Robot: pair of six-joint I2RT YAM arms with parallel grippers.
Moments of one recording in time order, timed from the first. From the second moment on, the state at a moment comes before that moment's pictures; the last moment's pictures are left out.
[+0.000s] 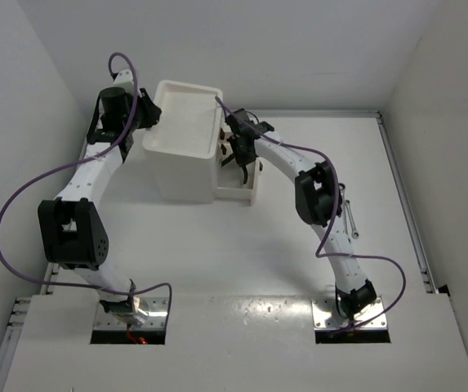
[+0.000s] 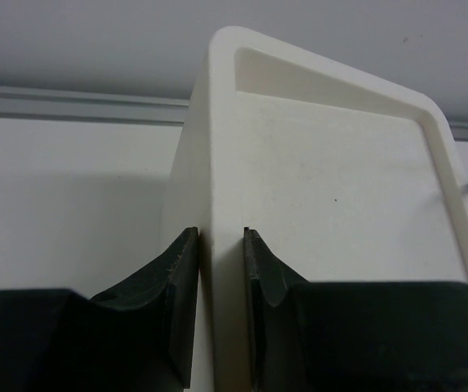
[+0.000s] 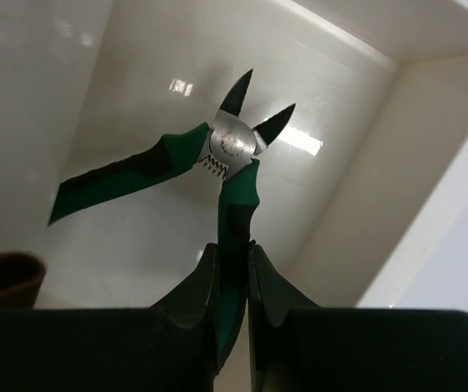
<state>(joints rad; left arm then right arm) -0.02 1.68 1.39 -0.05 0.18 -0.27 0.54 2.47 2.21 -0.79 0.13 0.13</state>
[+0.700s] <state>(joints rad) -0.02 1.68 1.39 -0.04 0.19 -0.27 0.48 2.19 1.84 -0.42 -0.03 0.10</state>
